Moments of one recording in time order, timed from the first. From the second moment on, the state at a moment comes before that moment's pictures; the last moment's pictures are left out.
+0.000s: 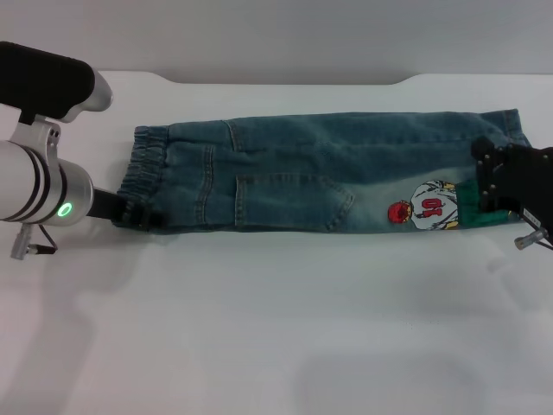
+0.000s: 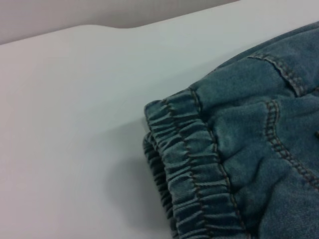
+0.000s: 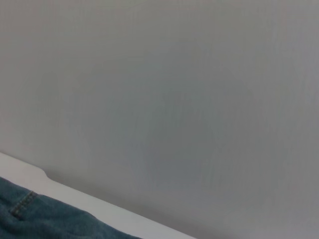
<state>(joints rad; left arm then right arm) -0.40 -2.06 -1.55 -1.33 2.76 -1.05 0.17 0.08 2.08 1.50 0.86 -0.53 0.69 -2.69</state>
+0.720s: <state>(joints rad) -0.38 -2.06 -1.50 -1.35 2.76 -0.99 0.19 0.06 2.08 1.49 0.90 -0.53 0.69 -2.68</state>
